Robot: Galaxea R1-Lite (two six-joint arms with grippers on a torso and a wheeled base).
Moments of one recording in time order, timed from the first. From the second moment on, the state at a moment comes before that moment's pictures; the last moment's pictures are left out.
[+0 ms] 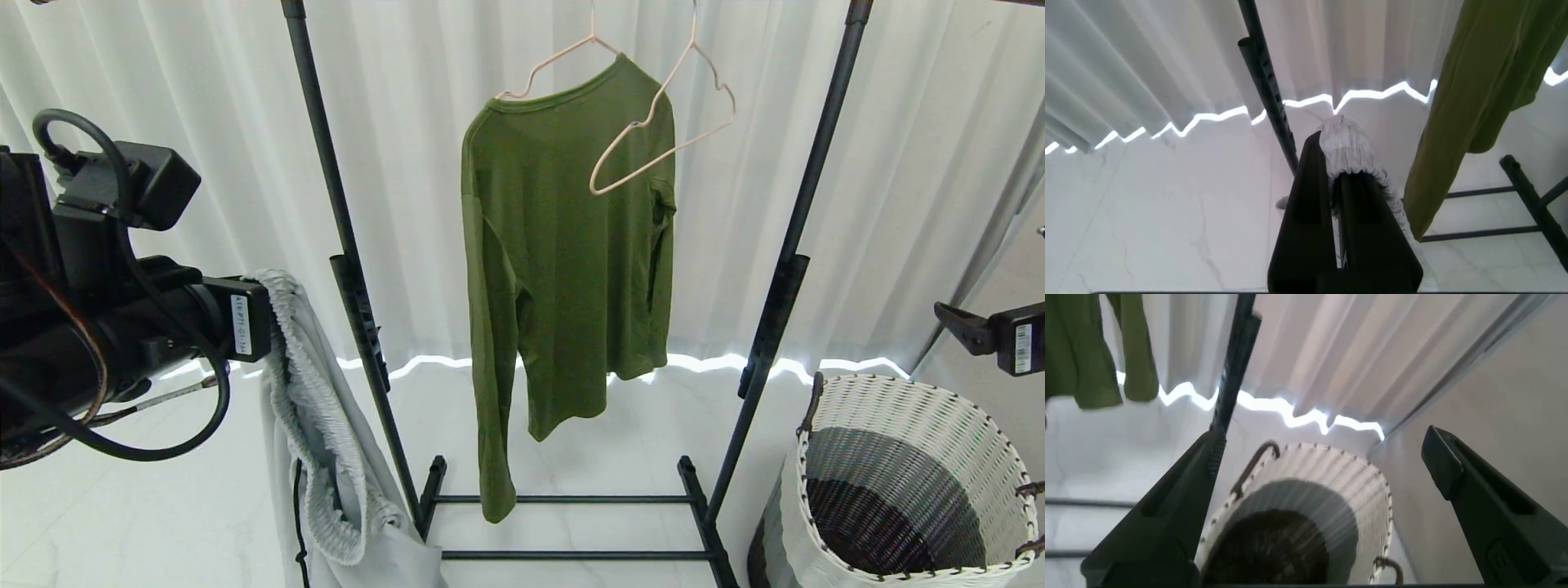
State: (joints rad) left arm -0.28 1.30 -0.83 -0.21 0.23 0.13; right arm 0.07 1.25 -0.67 -0.47 -0.17 -0.31
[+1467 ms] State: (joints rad) left arm -0.23 1.28 -0.61 -0.43 0.23 0.13; right arm 0.00 1.27 -0.57 -0.56 -0.15 -0.38
